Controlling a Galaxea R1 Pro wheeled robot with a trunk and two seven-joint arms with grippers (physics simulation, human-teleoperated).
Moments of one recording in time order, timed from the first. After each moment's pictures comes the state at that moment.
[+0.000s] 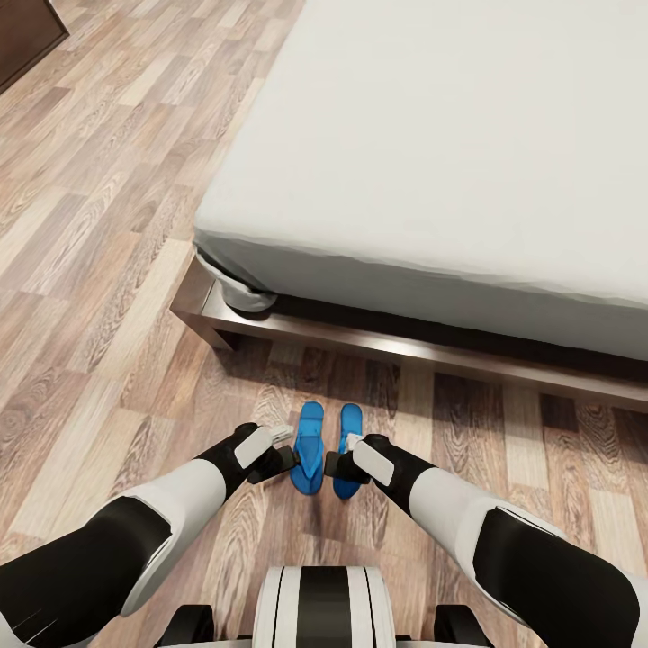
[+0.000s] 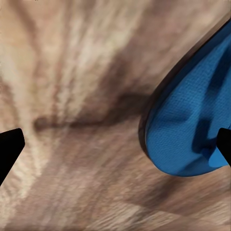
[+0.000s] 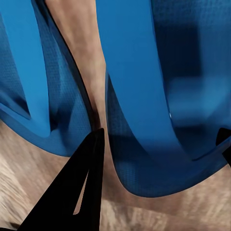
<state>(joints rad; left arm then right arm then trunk) -1.06 -0.15 -0.48 -0.16 1.03 0.56 0.37 -1.04 0.17 1.11 -0.24 -1.48 0.45 -0.23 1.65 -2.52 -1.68</state>
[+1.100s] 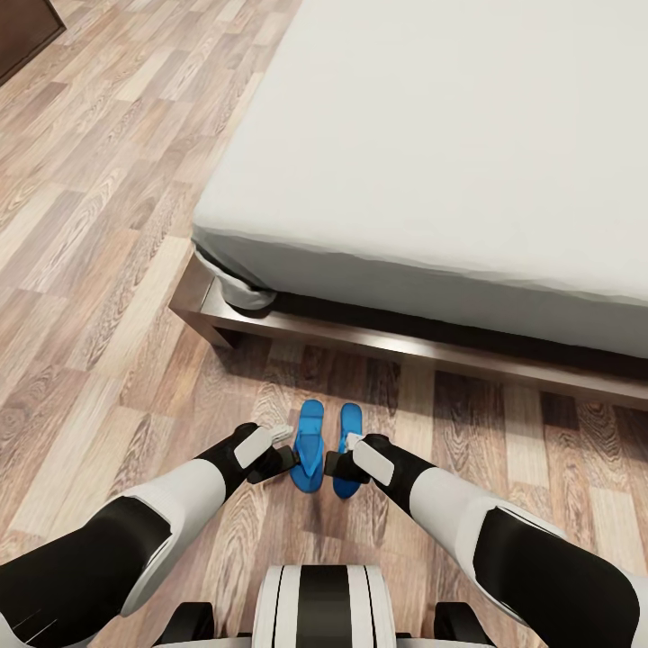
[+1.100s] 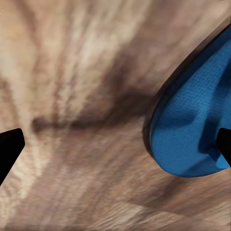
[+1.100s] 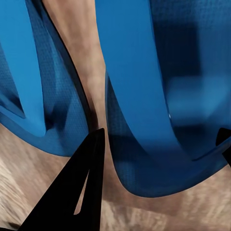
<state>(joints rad) -1.06 -0.15 -0.48 -0.16 1.03 0.56 0.37 -1.04 0.17 1.11 -0.24 -1.48 0.45 -0.23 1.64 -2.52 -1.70</state>
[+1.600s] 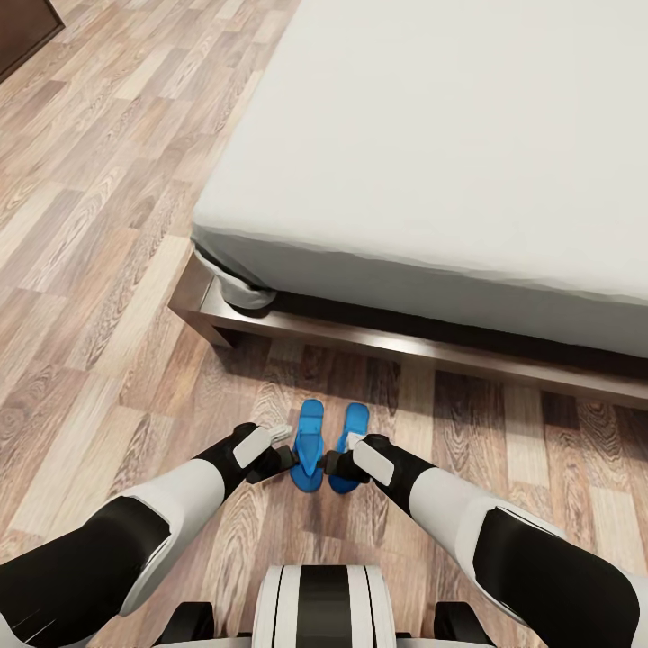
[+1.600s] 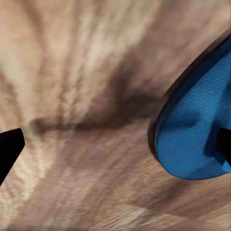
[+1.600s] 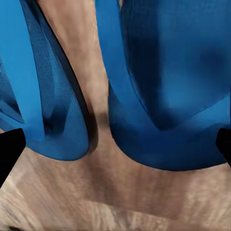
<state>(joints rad) -1.06 -0.15 -0.48 -0.16 1.03 0.56 0.37 -1.04 0.17 1.11 -0.24 -1.48 0.43 -0.23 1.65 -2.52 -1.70</state>
